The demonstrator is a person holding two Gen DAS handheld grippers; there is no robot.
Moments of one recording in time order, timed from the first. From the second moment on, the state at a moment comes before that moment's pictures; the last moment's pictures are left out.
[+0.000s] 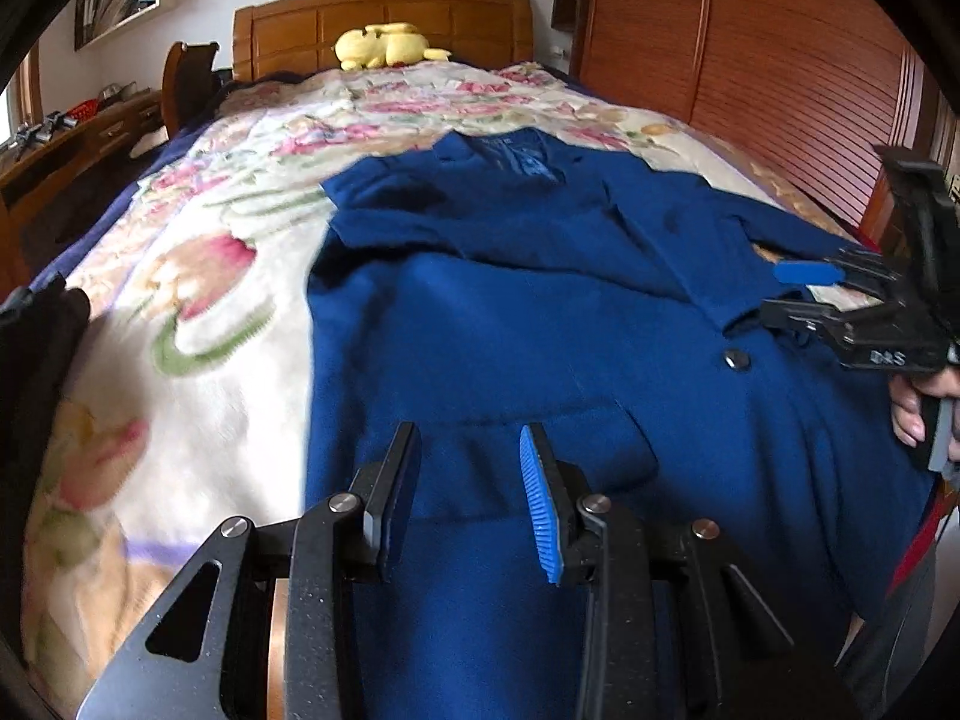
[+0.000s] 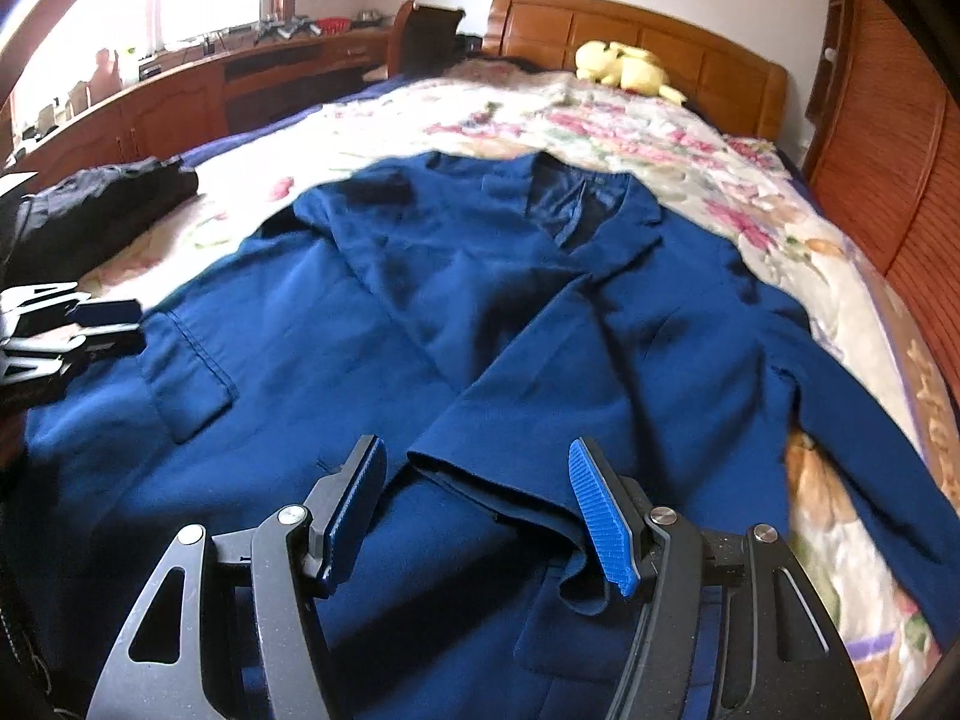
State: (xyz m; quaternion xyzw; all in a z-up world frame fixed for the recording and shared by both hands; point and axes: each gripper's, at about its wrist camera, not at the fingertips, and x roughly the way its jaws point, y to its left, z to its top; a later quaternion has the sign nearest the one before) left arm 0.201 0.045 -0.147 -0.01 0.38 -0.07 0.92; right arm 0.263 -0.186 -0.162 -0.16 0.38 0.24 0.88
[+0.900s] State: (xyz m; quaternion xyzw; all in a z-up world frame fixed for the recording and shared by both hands) left arm 0.177 0.005 -0.156 0.02 0.35 -0.08 0.93; right arm 0.306 -0.205 -0.163 -0.13 0.39 0.23 0.88
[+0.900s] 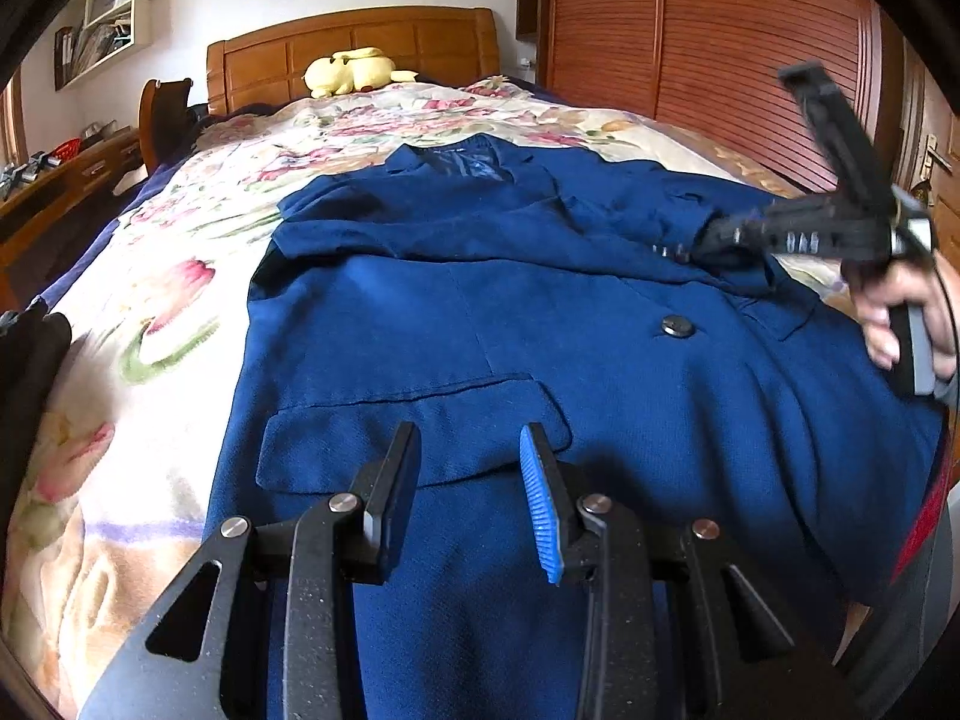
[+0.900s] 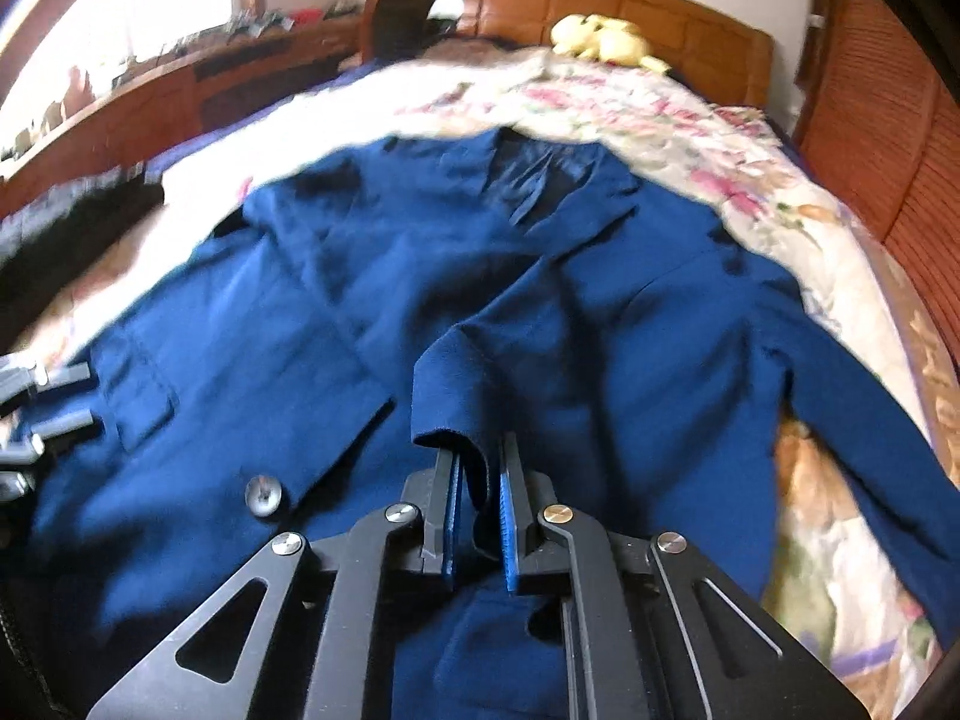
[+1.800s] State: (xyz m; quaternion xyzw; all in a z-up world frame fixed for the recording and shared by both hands) left arm 0.173 0.001 -0.154 0.03 0.35 -0.10 0.93; right arm 0.263 -0.322 -0.148 -0.04 0.40 0.09 0.91
